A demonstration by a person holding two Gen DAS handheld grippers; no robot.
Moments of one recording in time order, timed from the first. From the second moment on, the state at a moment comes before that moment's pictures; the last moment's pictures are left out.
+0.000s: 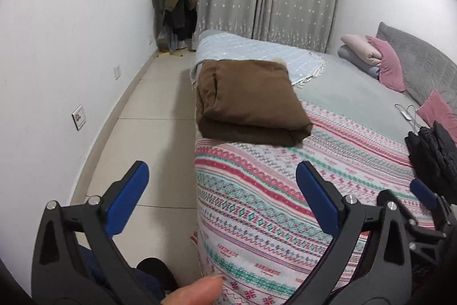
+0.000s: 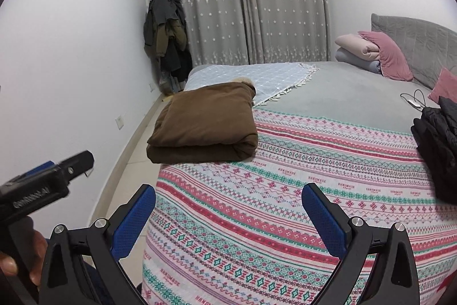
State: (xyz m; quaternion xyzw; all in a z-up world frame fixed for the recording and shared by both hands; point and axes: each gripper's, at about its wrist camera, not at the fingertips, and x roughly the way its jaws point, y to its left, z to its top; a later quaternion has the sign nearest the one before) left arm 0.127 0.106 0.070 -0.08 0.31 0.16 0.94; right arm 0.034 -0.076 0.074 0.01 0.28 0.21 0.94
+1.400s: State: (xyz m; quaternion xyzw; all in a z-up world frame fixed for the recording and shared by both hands) left arm 0.125 0.090 0.063 -0.05 0.32 0.14 0.94; right arm 0.039 -0.068 0.060 0.00 0.30 0.22 0.93
